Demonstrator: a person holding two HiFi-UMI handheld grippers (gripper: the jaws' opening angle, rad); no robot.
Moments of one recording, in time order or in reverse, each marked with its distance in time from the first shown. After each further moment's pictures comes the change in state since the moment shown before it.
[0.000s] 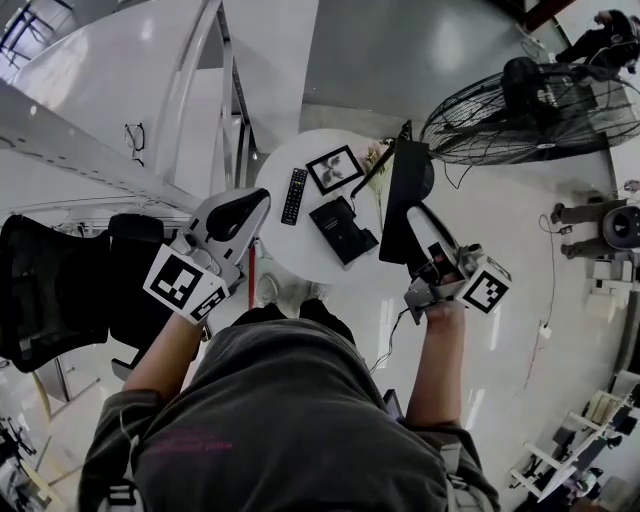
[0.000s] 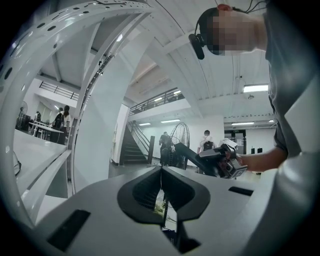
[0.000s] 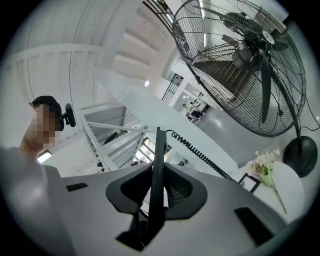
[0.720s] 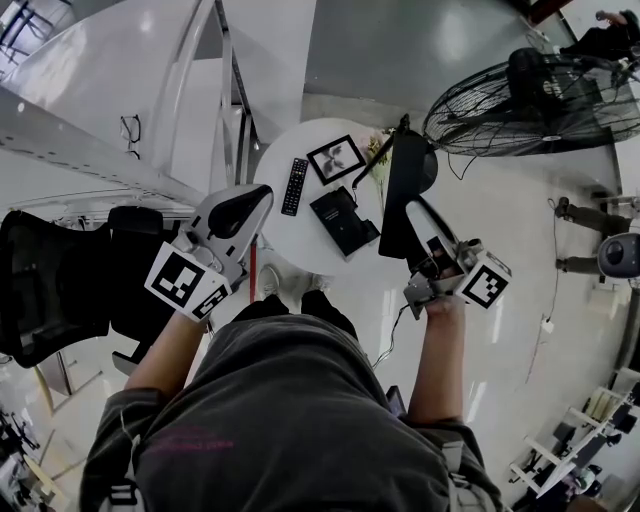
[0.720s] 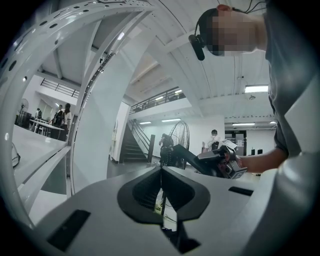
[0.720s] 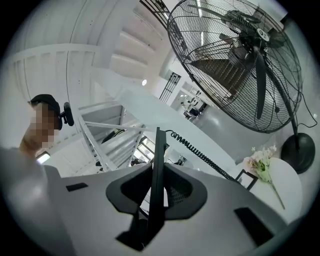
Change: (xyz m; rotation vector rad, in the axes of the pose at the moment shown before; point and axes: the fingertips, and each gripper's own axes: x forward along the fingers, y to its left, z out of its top) left arm 0.002 -0.007 -0.011 -0.019 0.012 0.003; right arm -0.008 -0.020 -0.013 0.053 0.007 -0.057
